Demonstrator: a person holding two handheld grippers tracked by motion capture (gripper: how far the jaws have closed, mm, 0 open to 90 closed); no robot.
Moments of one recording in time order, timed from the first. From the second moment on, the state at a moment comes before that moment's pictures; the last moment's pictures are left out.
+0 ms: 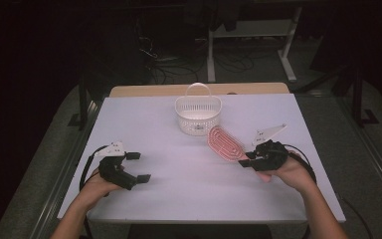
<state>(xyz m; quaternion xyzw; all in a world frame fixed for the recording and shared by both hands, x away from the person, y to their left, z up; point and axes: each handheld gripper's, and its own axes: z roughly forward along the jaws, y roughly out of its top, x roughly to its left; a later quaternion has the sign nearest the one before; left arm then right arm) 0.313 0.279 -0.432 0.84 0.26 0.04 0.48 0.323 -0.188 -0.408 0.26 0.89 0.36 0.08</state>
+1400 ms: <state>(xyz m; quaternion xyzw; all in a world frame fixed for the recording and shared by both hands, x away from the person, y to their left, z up) 0.334 0.250 -0.402 0.83 0.24 0.04 0.51 0.347 -0.164 -0.389 0.28 0.85 0.43 0.10</state>
